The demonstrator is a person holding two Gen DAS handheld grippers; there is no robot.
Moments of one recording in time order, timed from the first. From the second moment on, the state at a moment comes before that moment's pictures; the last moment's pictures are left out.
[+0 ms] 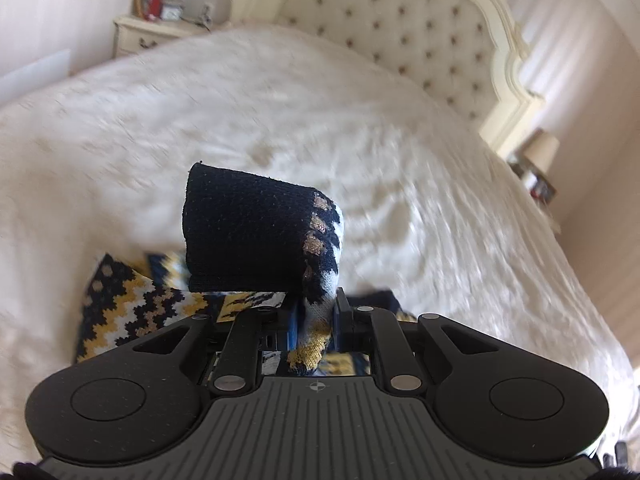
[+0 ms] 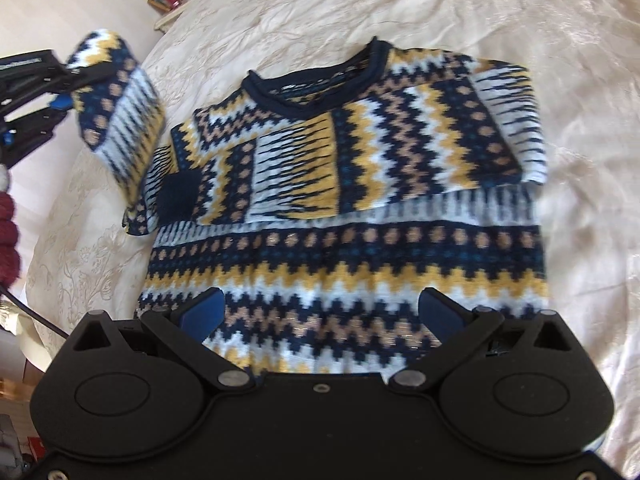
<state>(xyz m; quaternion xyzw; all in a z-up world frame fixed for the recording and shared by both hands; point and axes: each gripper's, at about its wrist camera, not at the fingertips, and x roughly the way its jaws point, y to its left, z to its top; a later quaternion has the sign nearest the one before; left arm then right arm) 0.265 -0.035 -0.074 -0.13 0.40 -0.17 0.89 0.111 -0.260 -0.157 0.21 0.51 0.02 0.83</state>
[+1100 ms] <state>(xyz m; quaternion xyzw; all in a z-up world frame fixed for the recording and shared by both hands) 0.276 -0.010 -0.146 0.05 0.51 -0.14 0.85 0.182 -0.311 -0.172 0.25 0.48 -0.03 0.84</state>
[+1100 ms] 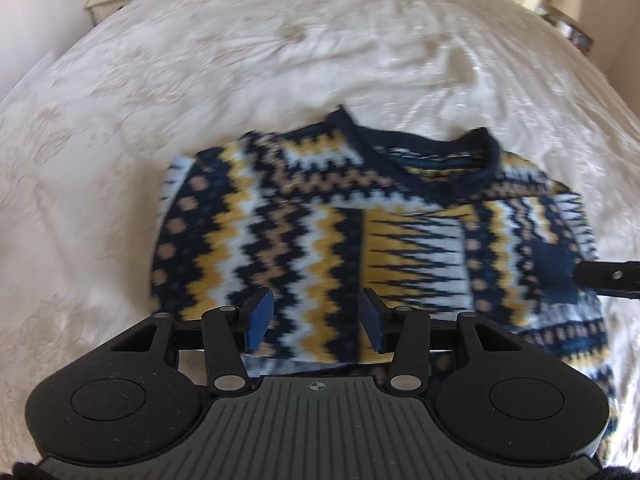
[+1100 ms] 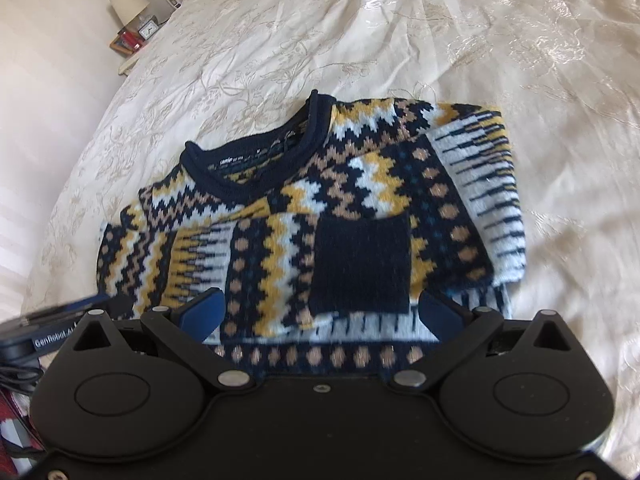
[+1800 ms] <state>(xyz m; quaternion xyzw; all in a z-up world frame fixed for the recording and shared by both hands) 0.299 0.019 -0.187 0.02 0.56 -0.10 0.82 0.229 -0.334 -0.224 0.28 0.54 0.00 0.79</state>
